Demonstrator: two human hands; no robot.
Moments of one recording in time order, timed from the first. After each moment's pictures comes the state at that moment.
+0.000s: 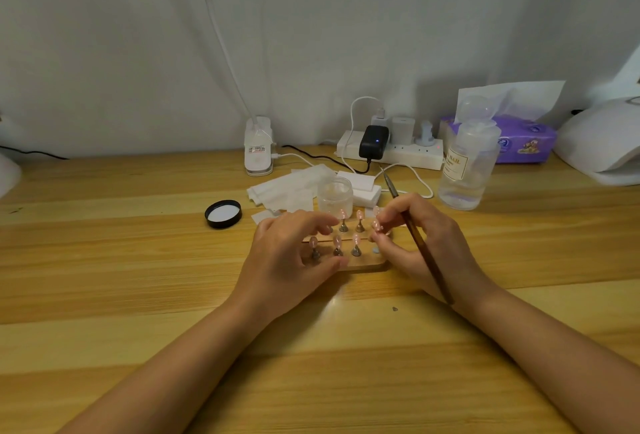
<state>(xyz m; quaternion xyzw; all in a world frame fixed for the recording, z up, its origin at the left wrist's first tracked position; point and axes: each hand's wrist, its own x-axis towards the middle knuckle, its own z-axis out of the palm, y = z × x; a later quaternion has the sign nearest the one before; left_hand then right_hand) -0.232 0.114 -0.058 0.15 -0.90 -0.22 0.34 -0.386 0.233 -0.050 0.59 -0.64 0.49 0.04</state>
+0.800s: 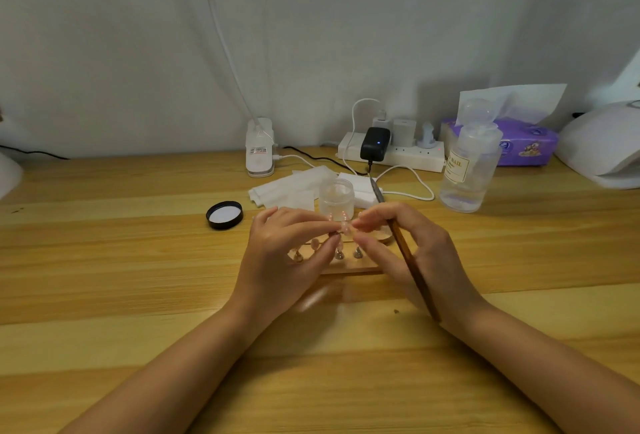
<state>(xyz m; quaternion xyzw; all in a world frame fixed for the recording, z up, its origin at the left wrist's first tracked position) -0.234 0.116 -0.056 0.11 -0.87 -0.17 0.46 -0.361 0.231 -0.045 0.58 -0.60 0.55 0.00</state>
